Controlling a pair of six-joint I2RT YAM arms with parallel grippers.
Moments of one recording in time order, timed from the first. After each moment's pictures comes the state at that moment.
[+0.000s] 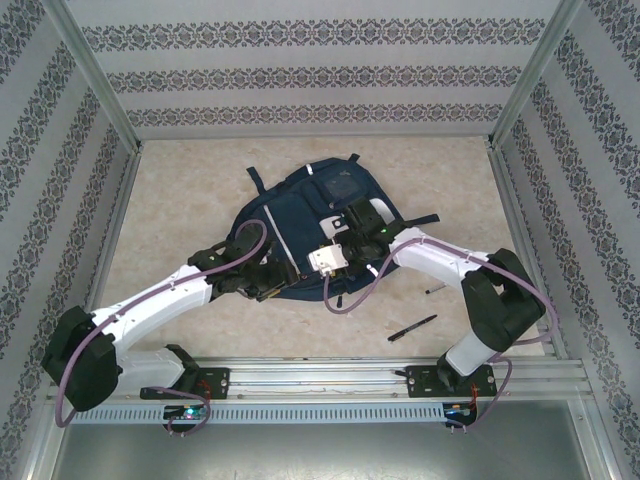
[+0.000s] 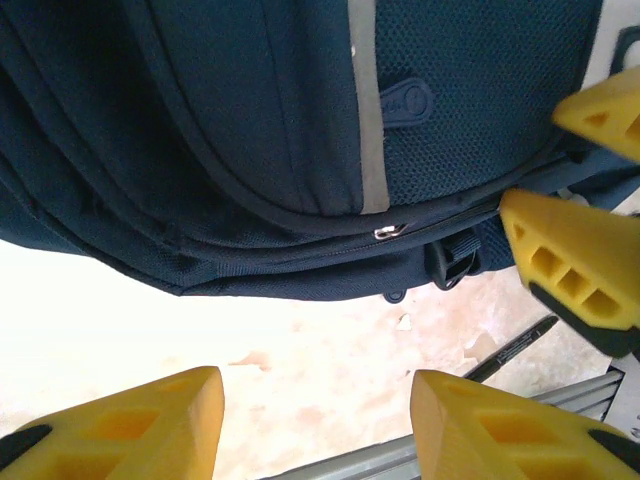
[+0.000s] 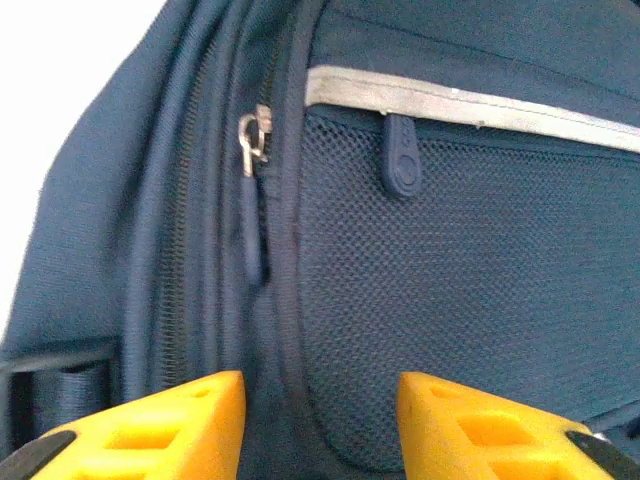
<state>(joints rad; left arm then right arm) -0.66 1.24 0.81 -0.58 0.24 -1.09 0.64 1.61 1.01 -0.40 -0.35 -1.34</state>
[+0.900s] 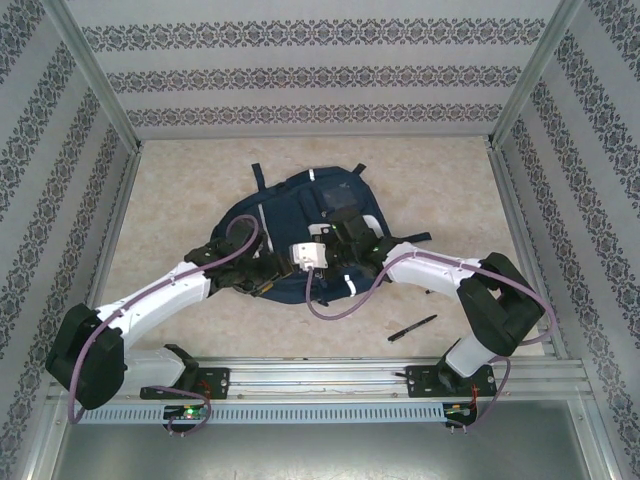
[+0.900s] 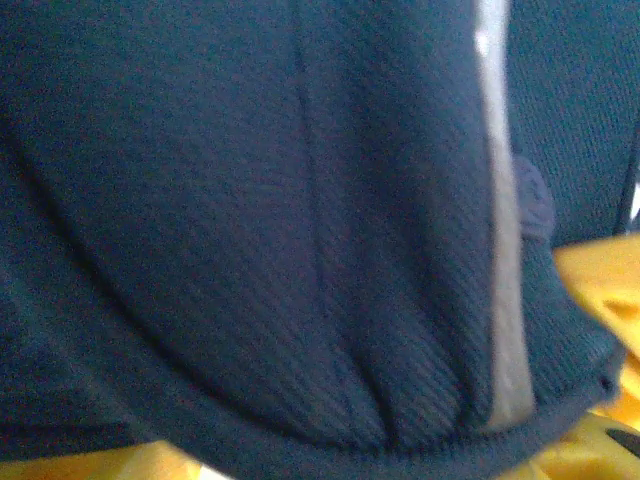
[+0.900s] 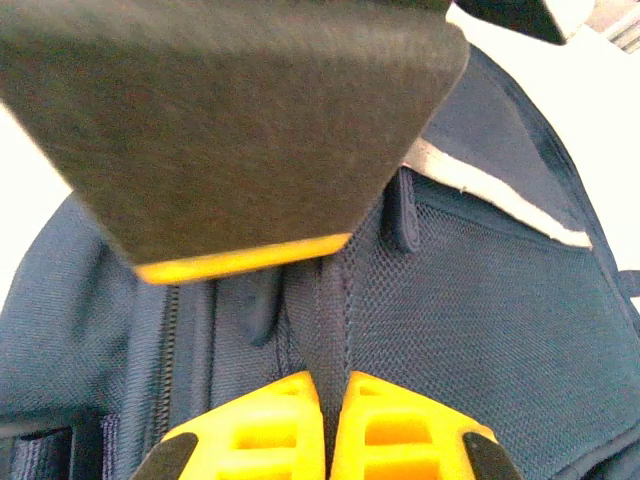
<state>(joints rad) -0.54 1.25 0.77 -0.52 0.25 -1.10 0.74 1.59 0.91 -0.02 -0.46 -0.89</state>
